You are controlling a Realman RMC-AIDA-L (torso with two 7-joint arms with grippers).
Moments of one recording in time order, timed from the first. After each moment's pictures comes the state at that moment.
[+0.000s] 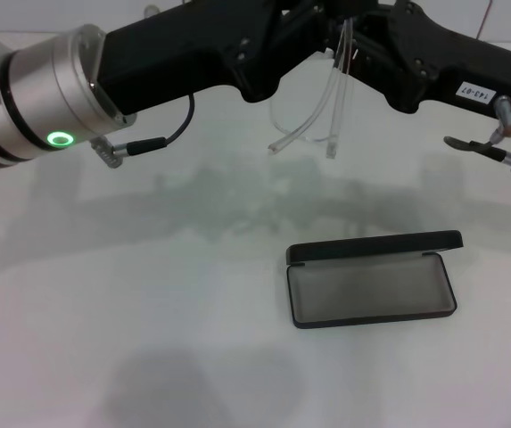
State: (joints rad) left arm -0.59 -2.08 1.28 0.69 1.02 1.69 -1.32; right arm 0.71 2.02 -1.20 -0.43 -1.07 -1.71 1.23
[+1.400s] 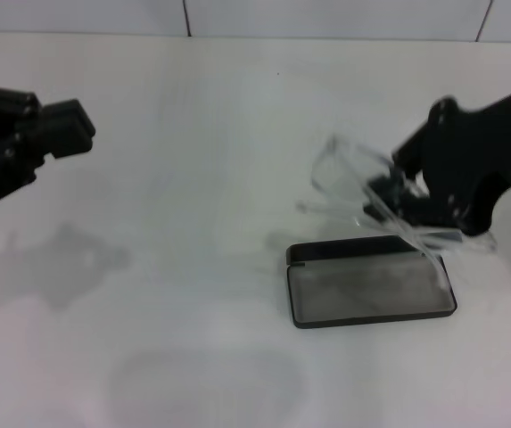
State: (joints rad) left arm -0.34 -1.84 1.15 0.76 1.09 2.02 -1.46; right arm 0.62 2.01 -1.28 -1.77 -2.09 -1.90 2.22
